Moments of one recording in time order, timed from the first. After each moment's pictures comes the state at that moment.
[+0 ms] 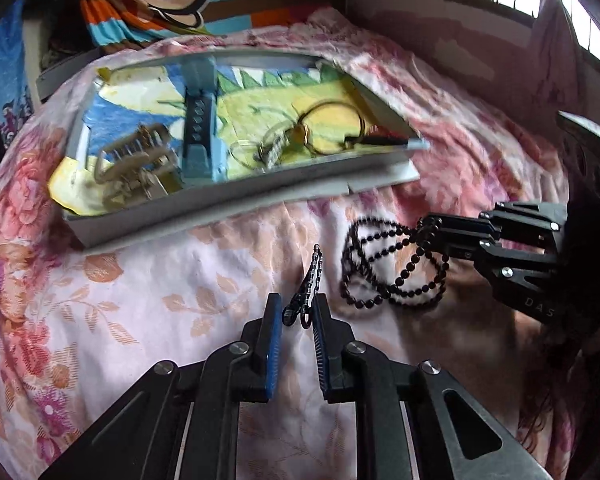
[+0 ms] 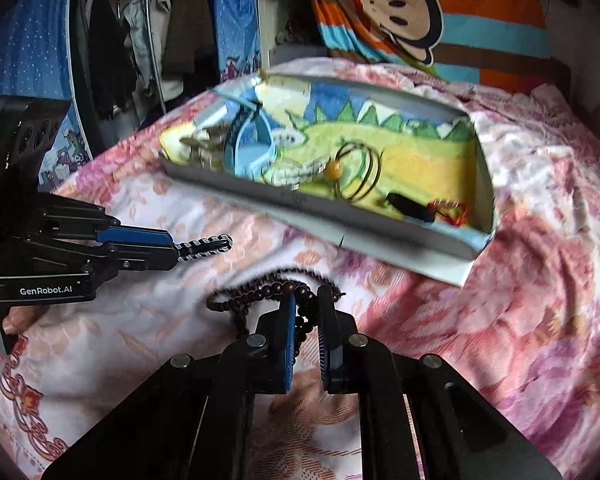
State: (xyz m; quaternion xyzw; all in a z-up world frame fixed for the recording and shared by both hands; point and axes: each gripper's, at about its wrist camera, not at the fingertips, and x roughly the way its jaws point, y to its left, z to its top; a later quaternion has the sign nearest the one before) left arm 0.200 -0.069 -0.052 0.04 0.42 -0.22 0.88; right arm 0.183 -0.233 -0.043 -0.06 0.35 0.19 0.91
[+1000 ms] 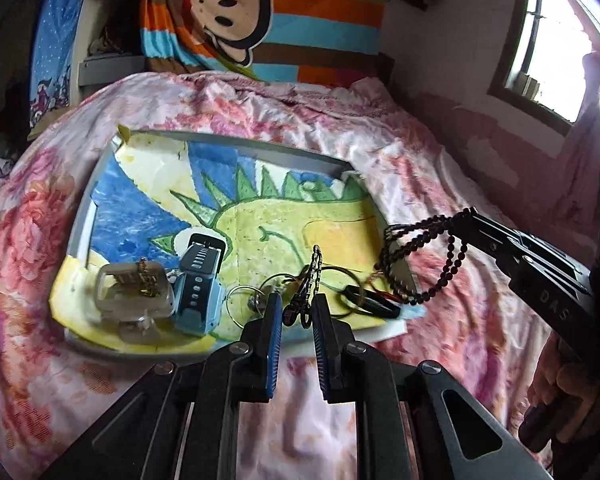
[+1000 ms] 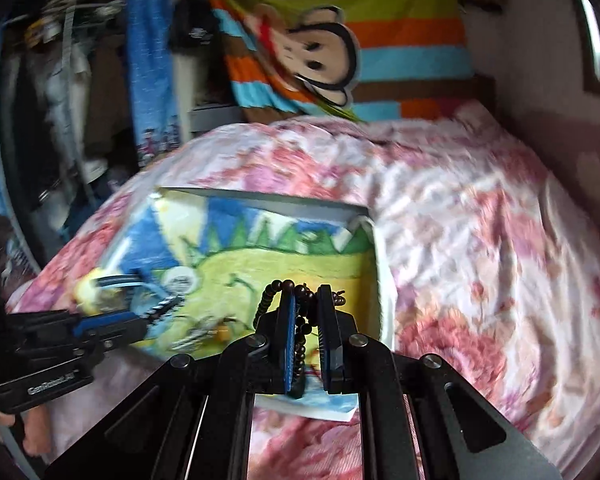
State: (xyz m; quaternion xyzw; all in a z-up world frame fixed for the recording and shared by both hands) left arm 0.273 -0.090 0.008 -0.08 0.37 -0.17 0.91; right arm 0.272 -0.272 0.042 0.00 0.29 0.05 0.95
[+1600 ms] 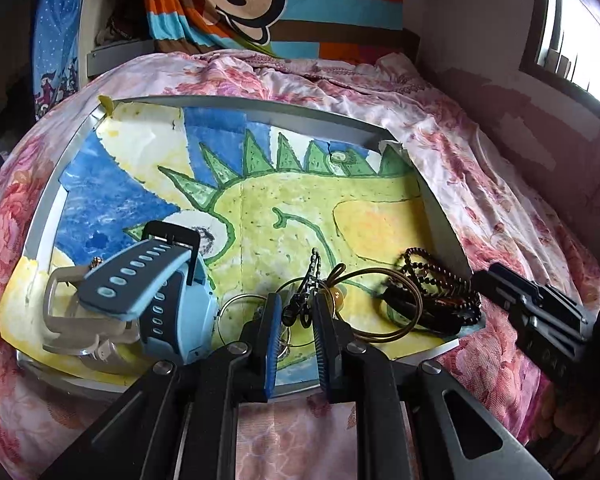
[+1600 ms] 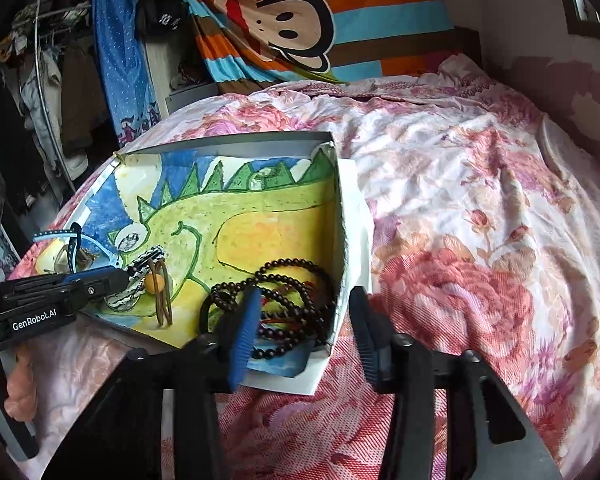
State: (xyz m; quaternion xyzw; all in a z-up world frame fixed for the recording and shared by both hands) left arm 0.313 -0.117 -0.031 -0.05 0.40 -0.12 0.91; right arm 0.283 -0.316 -0.031 0.04 0.33 0.05 0.94
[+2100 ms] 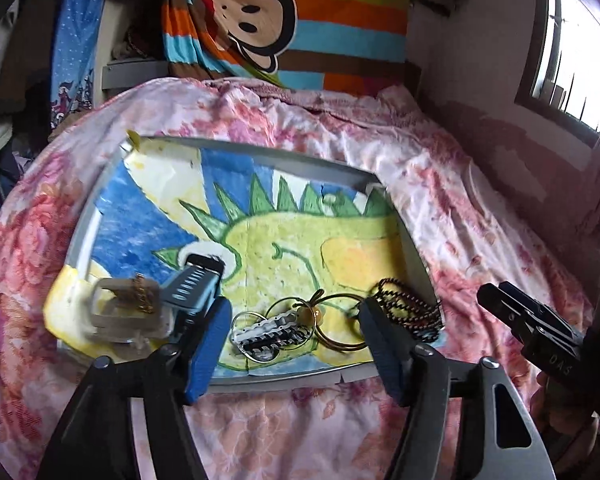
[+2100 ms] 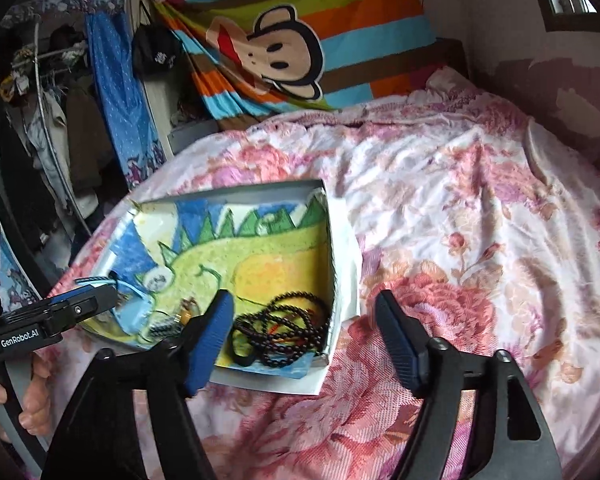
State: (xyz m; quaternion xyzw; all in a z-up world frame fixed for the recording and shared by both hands) left arm 0.279 -0.103 0.015 -0.08 0.35 -0.11 0.93; right arm 0.250 -0.329 0.017 0.08 0.28 0.05 0.95
